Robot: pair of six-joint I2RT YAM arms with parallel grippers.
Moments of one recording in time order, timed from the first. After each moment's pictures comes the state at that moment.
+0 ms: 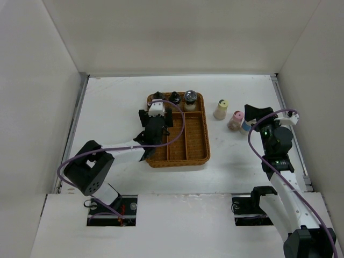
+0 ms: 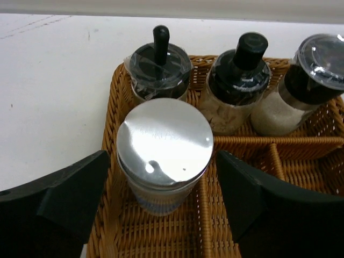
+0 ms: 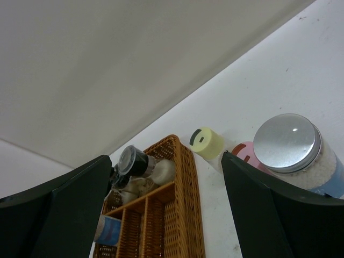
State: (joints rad) left arm -0.70 1.54 0.68 0.66 -0.68 -0.21; right arm 0.03 0.70 0.44 0.32 0.04 0.79
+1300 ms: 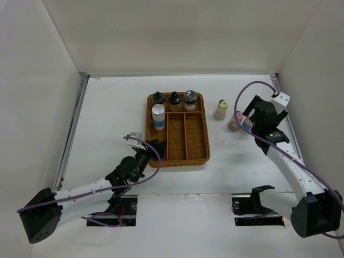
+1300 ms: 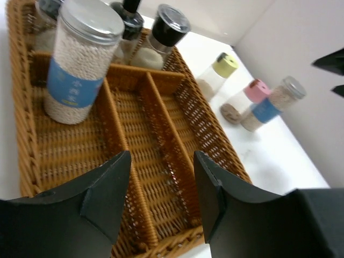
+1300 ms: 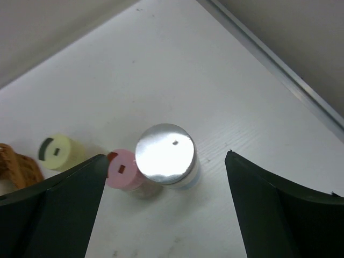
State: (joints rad) left arm -0.94 0.81 0.13 0.71 -0.52 -0.52; right arm 0.18 1.04 0.79 -0.14 0.62 0.45
